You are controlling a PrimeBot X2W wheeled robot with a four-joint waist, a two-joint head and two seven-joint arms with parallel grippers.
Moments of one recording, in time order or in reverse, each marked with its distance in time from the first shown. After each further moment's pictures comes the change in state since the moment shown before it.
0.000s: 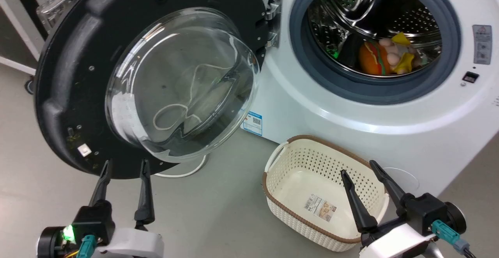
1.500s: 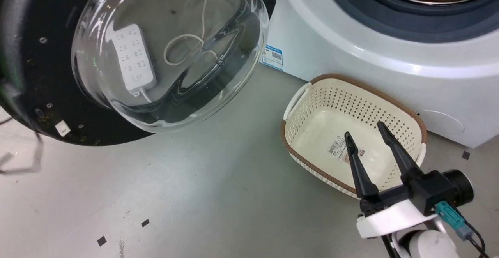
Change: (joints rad) left arm -0.747 0.366 0.442 0.604 -1.013 -0.087 0.491; right arm -0.112 0.002 0.022 -0.019 -0.054 0.000 -0.097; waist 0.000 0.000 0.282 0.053
